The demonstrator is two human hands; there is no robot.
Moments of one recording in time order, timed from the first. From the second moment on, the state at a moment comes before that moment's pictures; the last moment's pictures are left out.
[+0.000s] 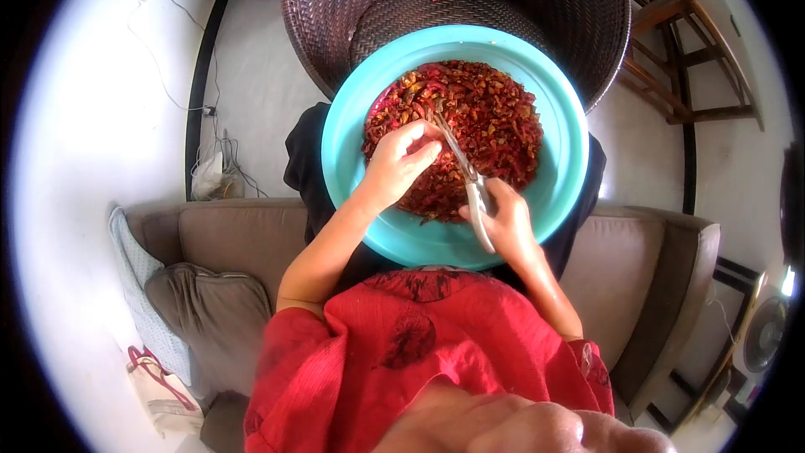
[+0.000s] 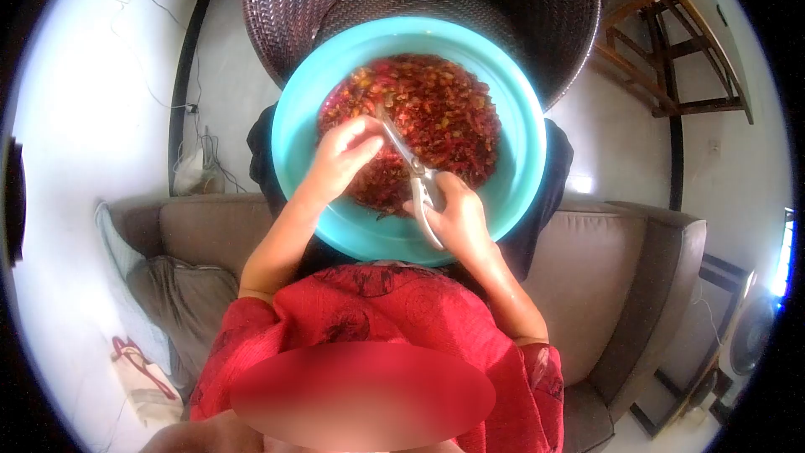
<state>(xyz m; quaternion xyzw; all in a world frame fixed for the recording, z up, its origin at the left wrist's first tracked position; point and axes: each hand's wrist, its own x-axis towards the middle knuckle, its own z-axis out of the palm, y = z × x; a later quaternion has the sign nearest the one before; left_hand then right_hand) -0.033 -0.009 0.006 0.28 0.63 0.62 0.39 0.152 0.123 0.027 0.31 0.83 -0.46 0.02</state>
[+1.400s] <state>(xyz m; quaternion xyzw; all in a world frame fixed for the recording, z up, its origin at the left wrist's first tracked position) -0.036 -0.007 0.007 0.23 0.61 0.64 0.42 0.158 0.123 0.017 0.33 0.83 -0.46 -0.01</state>
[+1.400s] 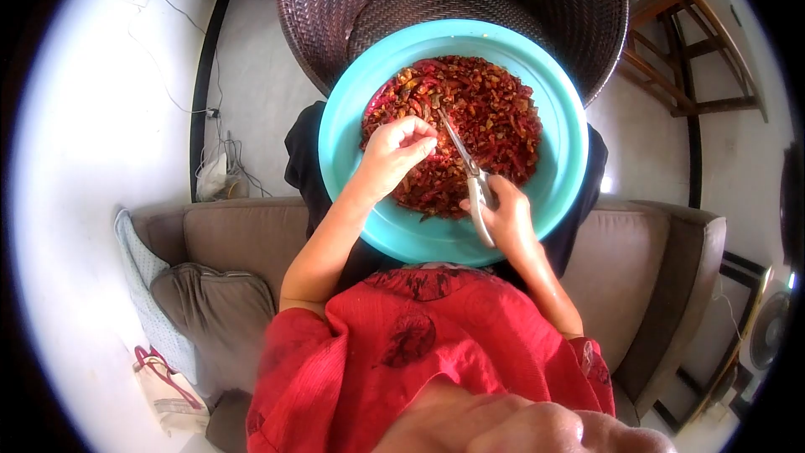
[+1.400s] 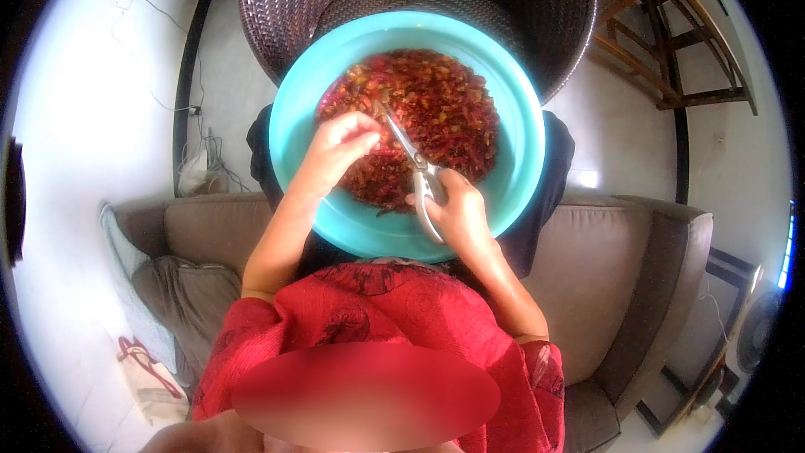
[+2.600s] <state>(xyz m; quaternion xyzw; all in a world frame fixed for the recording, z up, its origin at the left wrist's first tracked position) -0.037 -0.013 -0.001 0.25 0.54 0.66 0.45 0.160 0.098 0.017 0.35 0.83 -0.43 0.02</state>
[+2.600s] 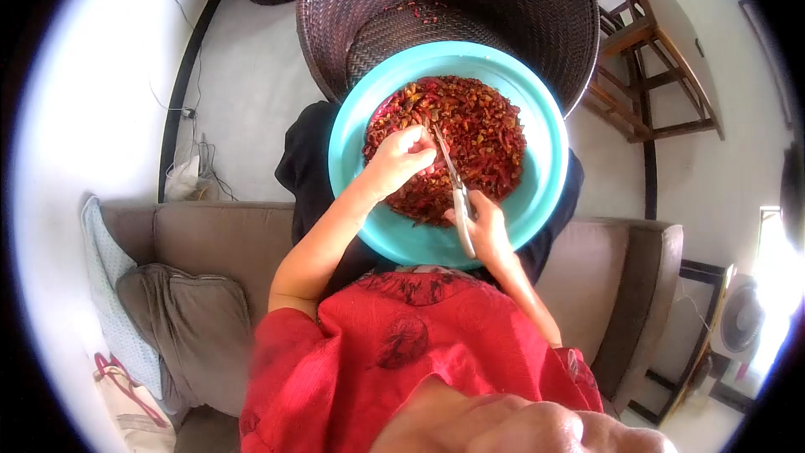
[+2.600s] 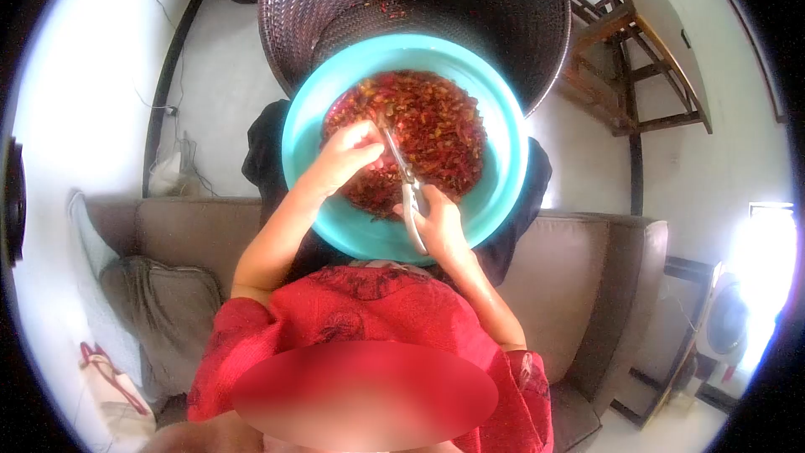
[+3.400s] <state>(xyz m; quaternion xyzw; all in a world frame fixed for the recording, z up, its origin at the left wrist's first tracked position) -0.035 -0.005 0.013 0.22 0.59 0.63 0.46 0.168 0.107 0.016 0.33 0.80 -0.51 0.03</state>
